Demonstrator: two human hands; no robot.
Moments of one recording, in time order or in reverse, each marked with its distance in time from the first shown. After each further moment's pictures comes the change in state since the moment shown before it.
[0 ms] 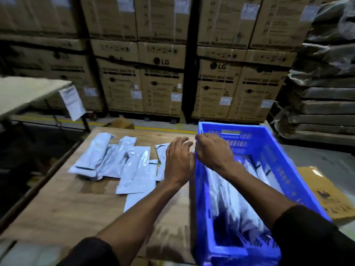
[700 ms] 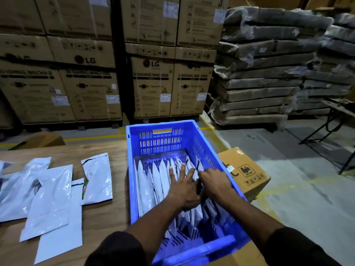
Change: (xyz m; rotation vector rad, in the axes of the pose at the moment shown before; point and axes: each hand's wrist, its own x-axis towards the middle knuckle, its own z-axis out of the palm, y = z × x) left_hand -0.038 0.153 0.168 0.294 -0.922 0.297; right_hand -0.149 0.172 -0.004 -0.353 -0.530 0.346
